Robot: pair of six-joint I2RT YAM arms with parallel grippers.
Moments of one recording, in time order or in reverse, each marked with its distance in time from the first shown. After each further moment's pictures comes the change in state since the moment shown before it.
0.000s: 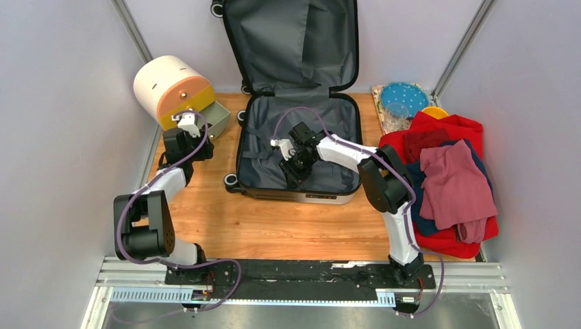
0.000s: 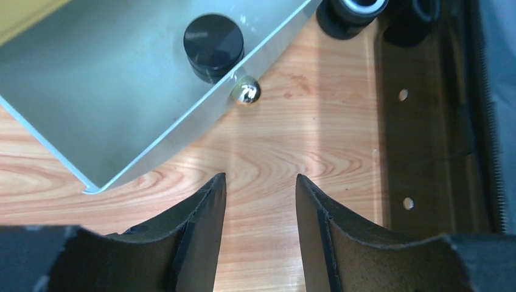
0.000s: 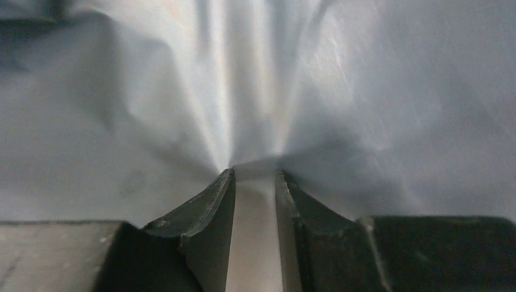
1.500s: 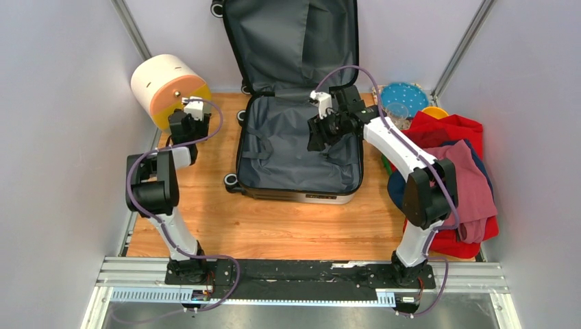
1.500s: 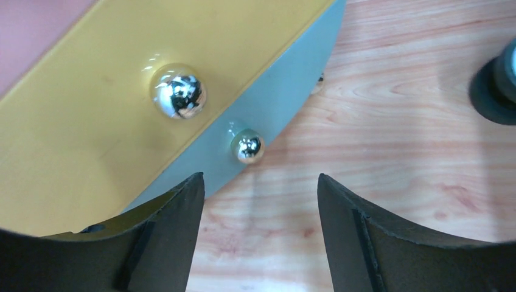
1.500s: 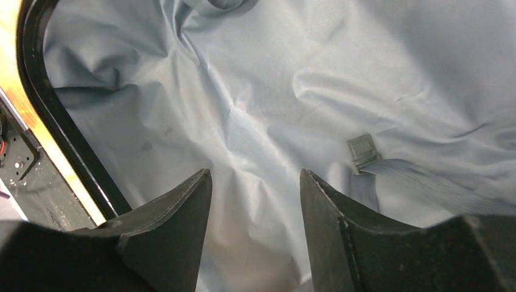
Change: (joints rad) left arm -0.003 0.451 0.270 0.314 -0.220 0.363; right arm -0.245 -0.308 -0.010 0.004 0.006 0.031
